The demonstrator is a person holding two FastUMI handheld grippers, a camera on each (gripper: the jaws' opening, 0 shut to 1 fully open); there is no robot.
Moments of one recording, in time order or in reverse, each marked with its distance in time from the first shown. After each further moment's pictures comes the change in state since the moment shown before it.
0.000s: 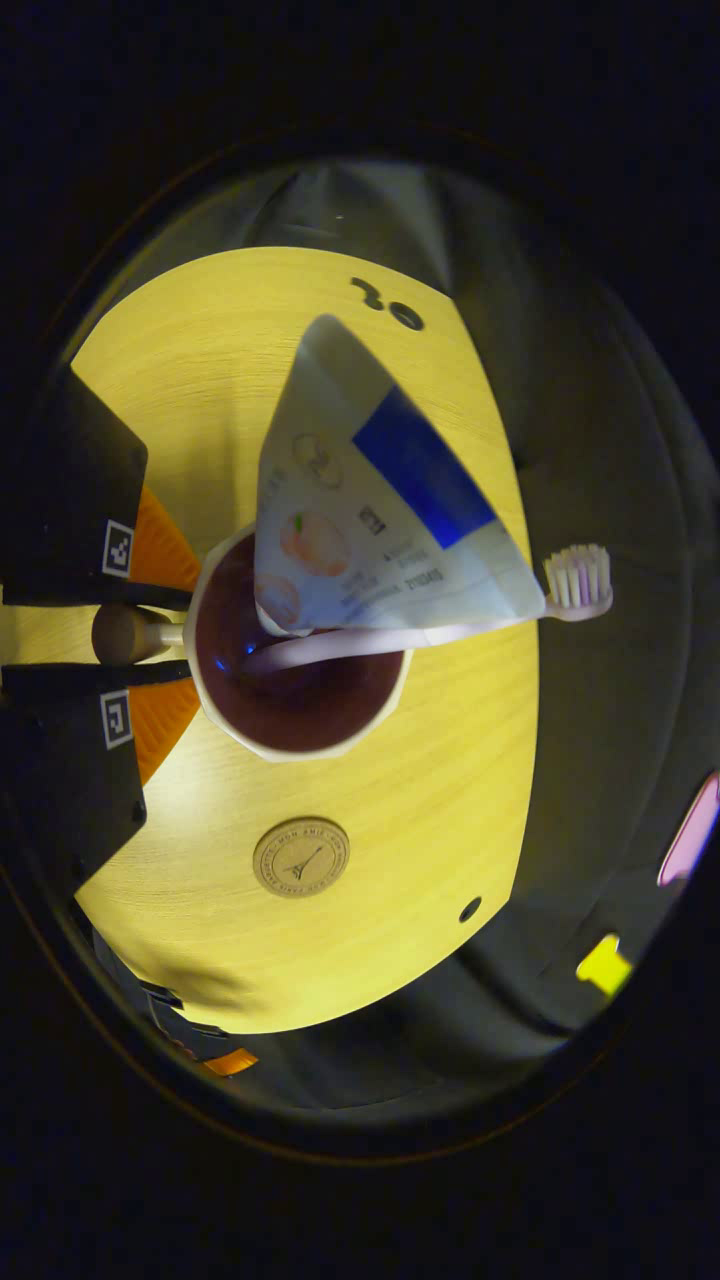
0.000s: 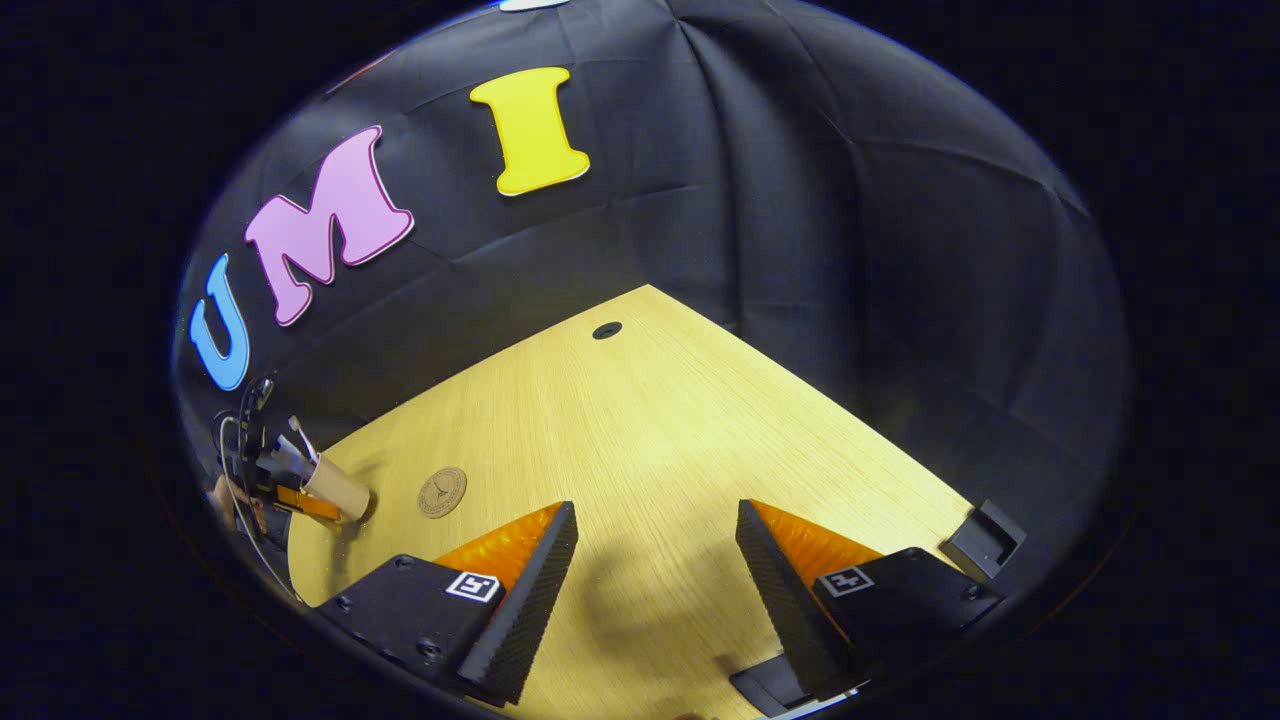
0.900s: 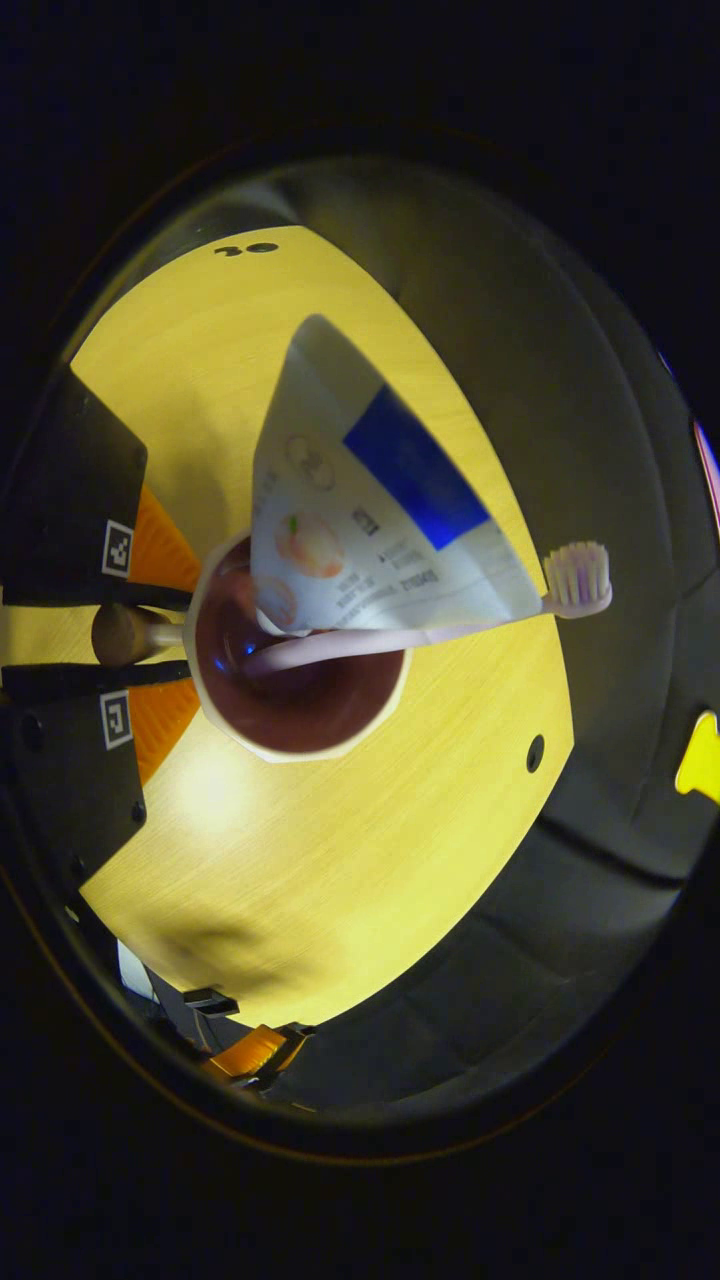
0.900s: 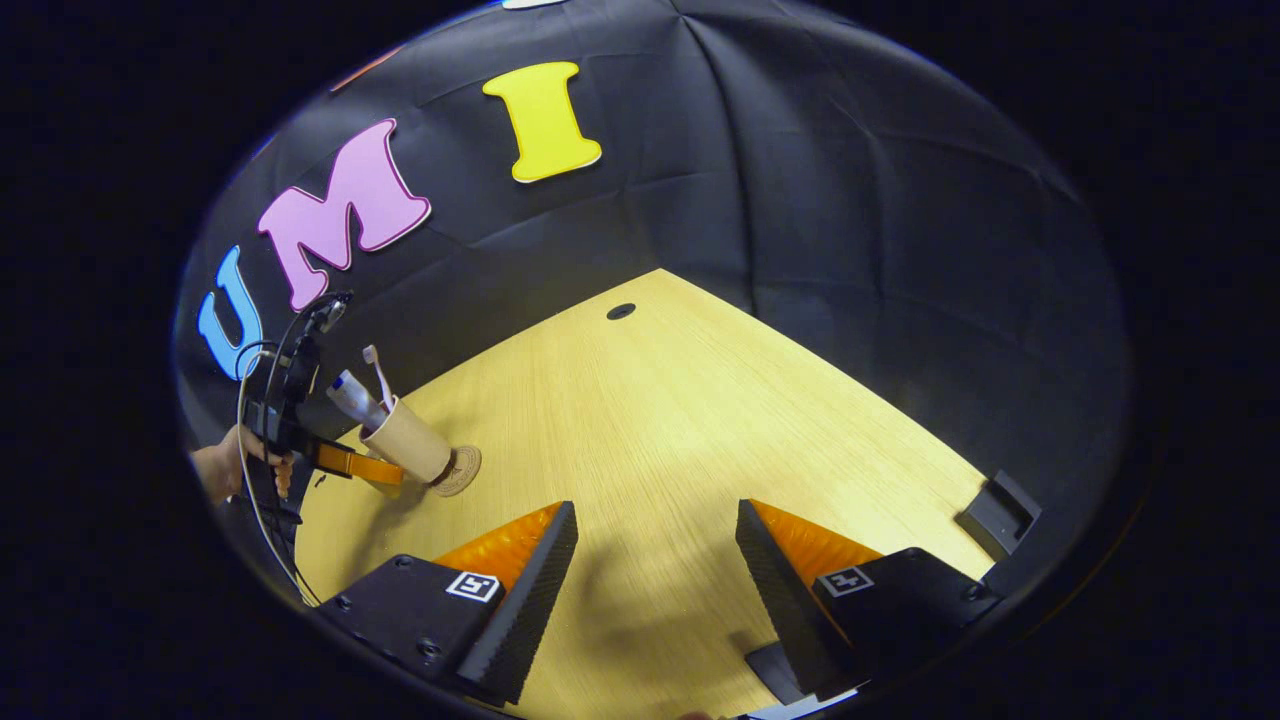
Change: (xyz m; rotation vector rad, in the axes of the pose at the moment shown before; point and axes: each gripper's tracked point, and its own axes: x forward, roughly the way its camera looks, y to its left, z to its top) left arm 0.026 -0.149 0.019 0.335 0.053 -0.118; right arm -0.011 0.004 -0.035 0.024 0.035 0.033
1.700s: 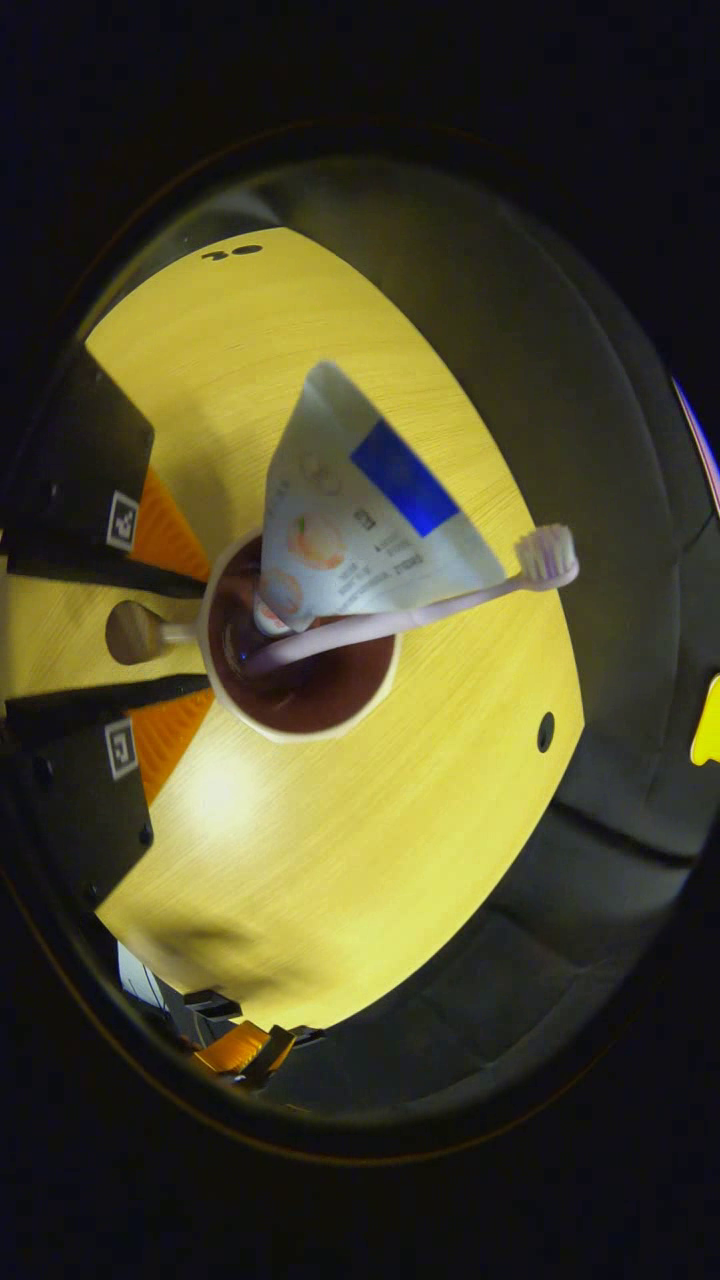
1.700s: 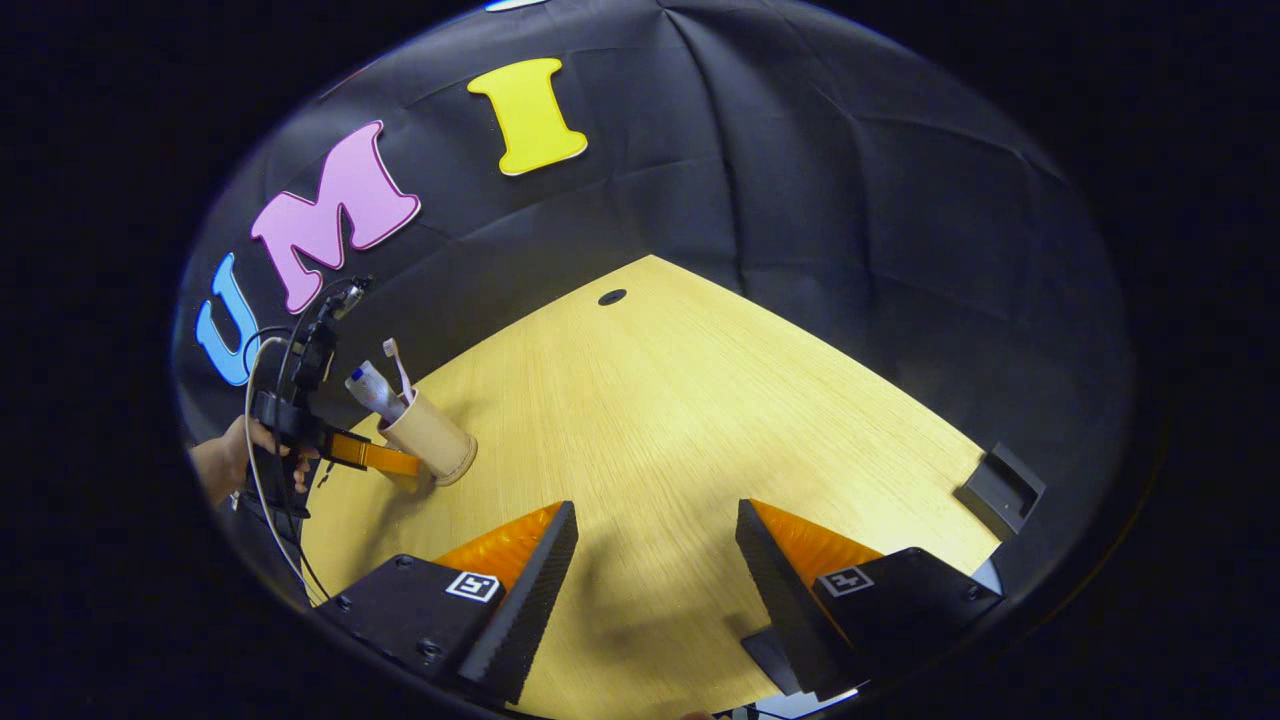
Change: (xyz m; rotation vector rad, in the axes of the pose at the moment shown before) left arm 0.000 -0.019 0.010 0.016 -0.012 0.007; right arm -0.003 -0.003 -0.012 0.019 0.021 0.004
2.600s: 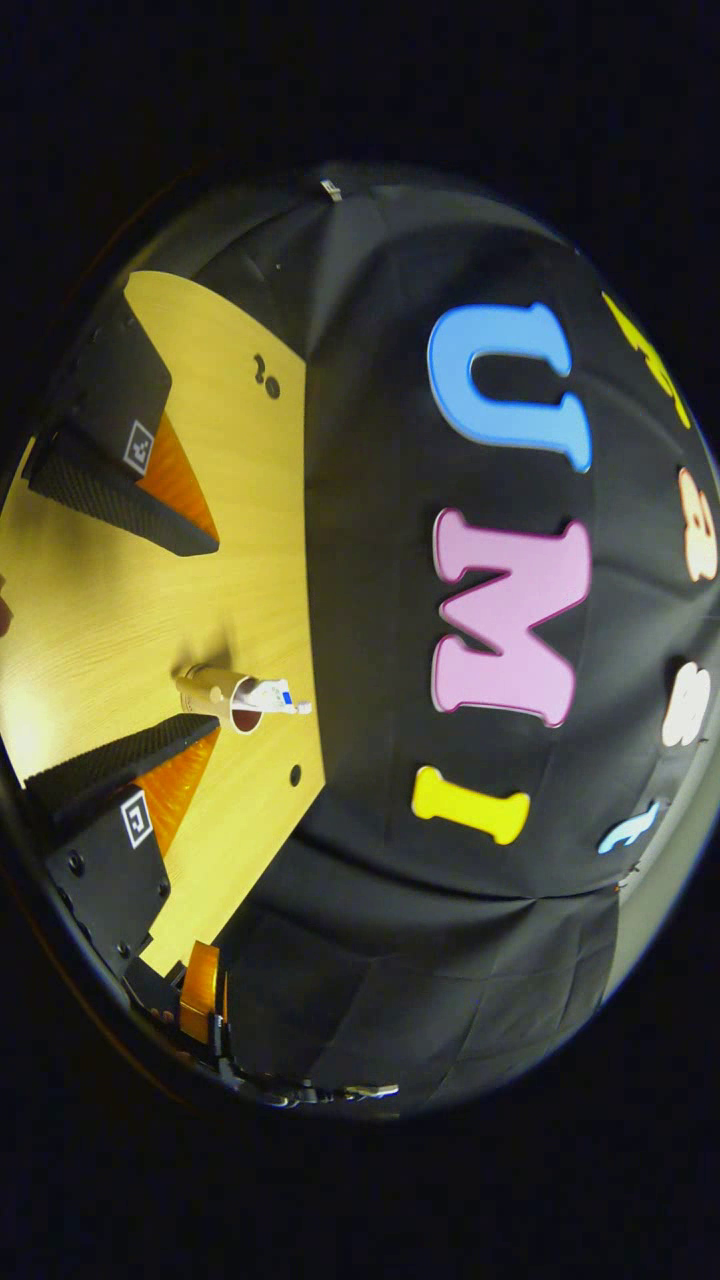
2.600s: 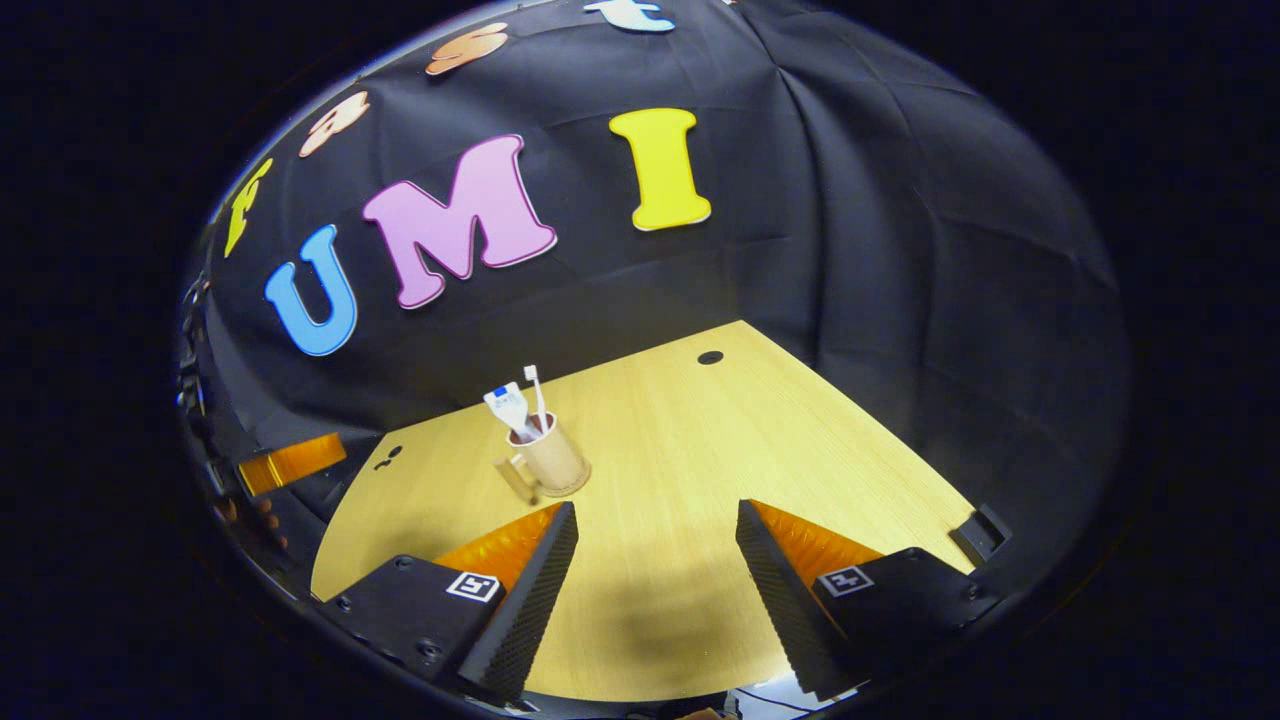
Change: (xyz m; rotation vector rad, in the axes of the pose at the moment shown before) left arm -0.275 0.018 -0.116 -0.305 -0.830 0.243; right arm -0.113 0.115 0.040 -0.178 -0.147 0.151
